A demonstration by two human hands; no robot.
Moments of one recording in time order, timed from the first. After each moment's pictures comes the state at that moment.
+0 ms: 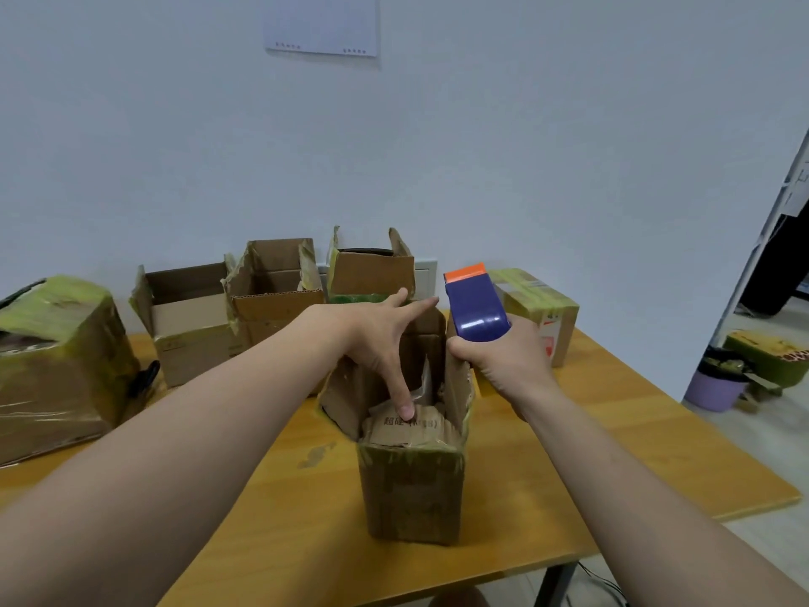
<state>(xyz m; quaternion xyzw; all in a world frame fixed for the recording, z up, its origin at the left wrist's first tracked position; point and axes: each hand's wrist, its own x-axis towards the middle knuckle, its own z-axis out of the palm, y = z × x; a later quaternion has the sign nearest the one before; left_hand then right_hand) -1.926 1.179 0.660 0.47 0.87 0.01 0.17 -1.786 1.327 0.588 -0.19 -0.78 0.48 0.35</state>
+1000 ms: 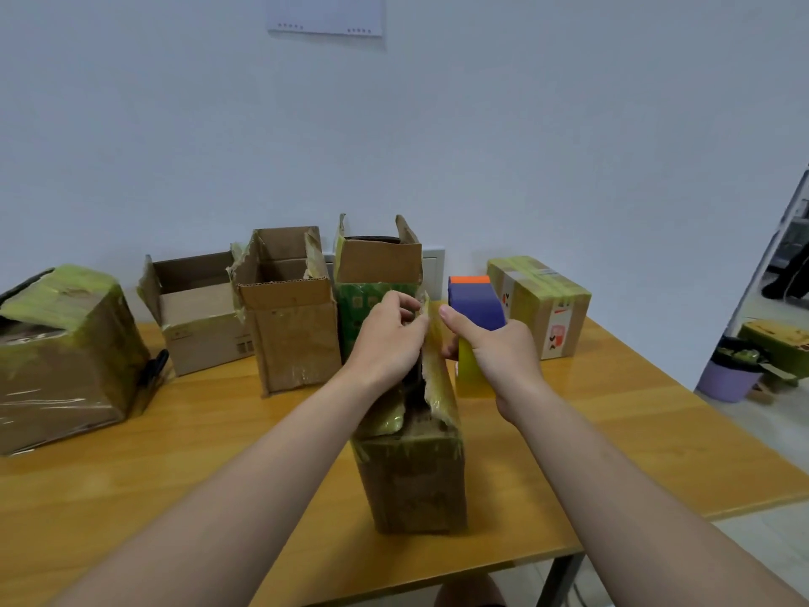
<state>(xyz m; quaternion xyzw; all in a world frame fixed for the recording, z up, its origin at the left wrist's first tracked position) -1.895 1.185 0.597 0.31 0.79 0.53 0.05 -1.802 1.304 0.582 -0.28 -0.70 0.58 0.33</state>
